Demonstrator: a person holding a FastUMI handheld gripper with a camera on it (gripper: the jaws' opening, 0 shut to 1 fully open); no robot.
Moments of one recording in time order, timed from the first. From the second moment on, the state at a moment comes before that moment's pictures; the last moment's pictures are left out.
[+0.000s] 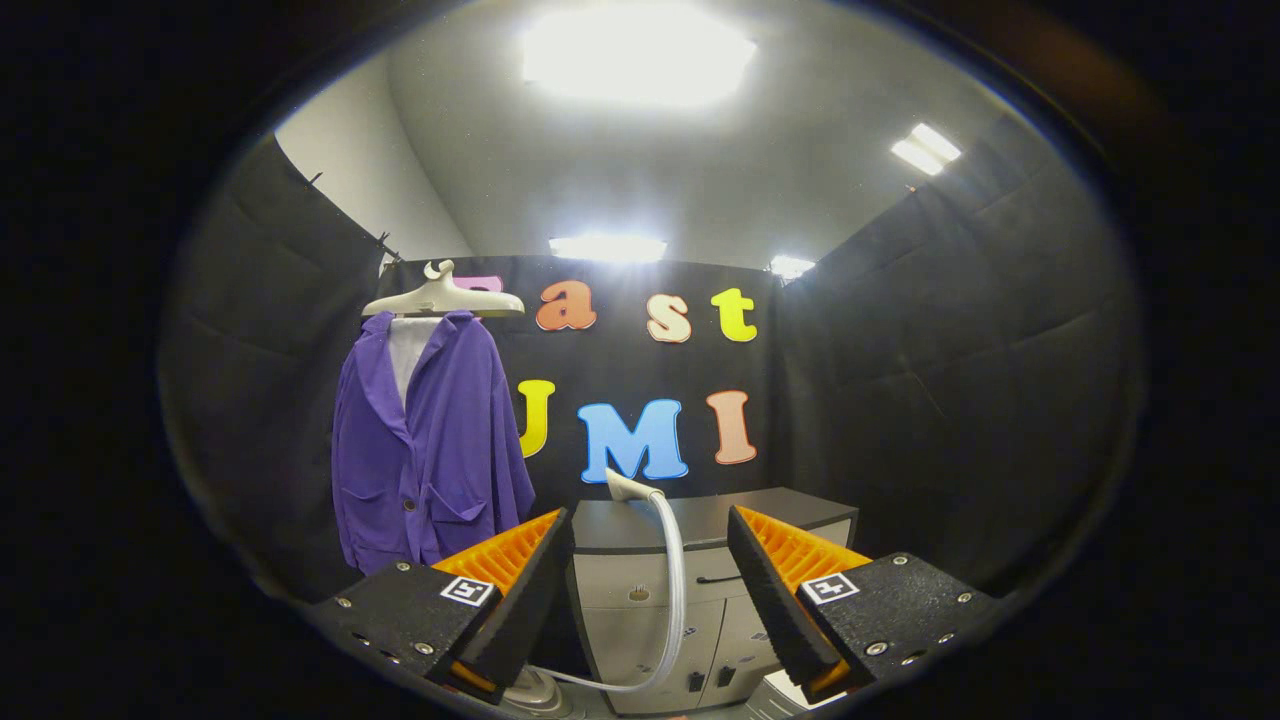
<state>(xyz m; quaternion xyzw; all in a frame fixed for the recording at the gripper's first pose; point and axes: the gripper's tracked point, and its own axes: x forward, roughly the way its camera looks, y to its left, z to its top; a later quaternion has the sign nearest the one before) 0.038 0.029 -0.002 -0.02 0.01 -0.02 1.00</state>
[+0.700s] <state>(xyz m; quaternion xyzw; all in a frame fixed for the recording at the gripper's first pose) 0.170 -0.003 0.039 -0.01 0.02 0.03 1.00</state>
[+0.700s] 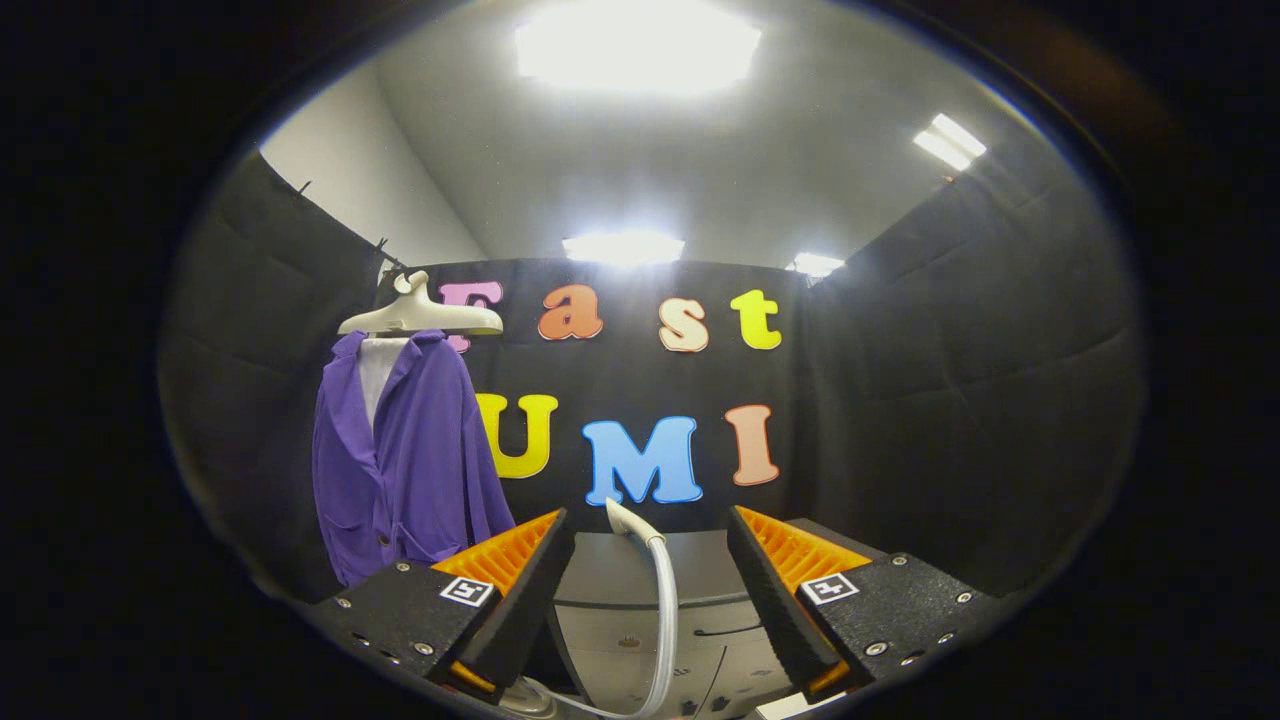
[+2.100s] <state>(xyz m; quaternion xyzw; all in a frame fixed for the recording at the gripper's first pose) 0.508 0.000 -0.133 0.15 0.28 0.19 0.93</state>
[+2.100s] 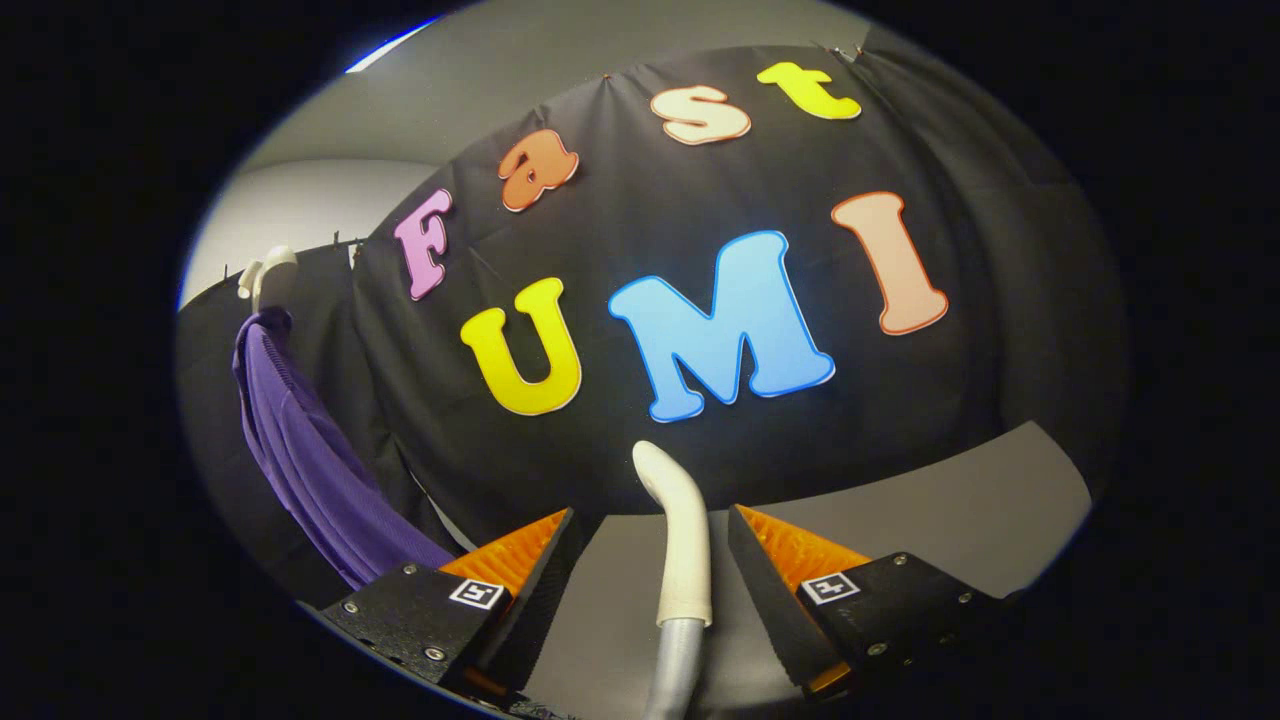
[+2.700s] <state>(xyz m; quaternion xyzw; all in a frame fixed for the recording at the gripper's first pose) 0.535 0.014 -0.204 0.33 0.44 0.19 0.82</state>
